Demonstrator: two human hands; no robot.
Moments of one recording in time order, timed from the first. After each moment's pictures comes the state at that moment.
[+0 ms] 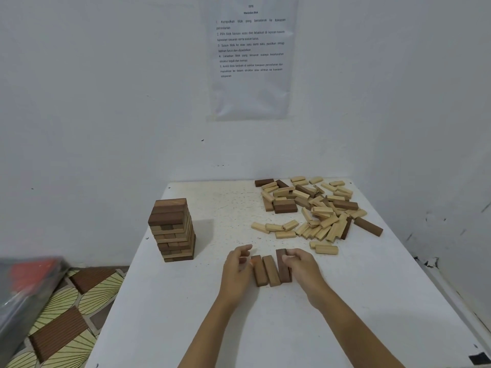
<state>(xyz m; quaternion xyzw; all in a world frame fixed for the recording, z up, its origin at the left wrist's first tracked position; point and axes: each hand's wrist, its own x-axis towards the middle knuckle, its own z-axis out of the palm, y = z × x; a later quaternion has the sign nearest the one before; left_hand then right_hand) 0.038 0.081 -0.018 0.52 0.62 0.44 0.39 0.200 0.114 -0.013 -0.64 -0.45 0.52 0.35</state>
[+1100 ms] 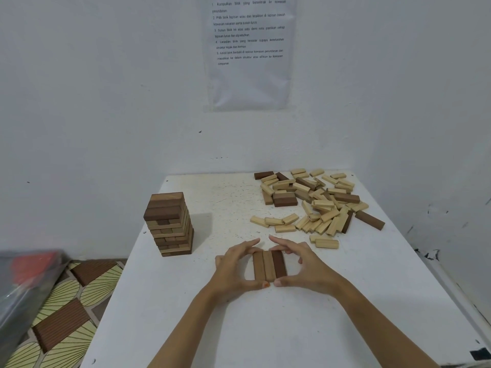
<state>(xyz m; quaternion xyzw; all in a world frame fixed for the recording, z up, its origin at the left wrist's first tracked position) 0.012 0.085 -0.028 0.69 0.57 0.29 0.34 0.237 0.121 -0.016 -0.47 -0.75 0.44 0.19</state>
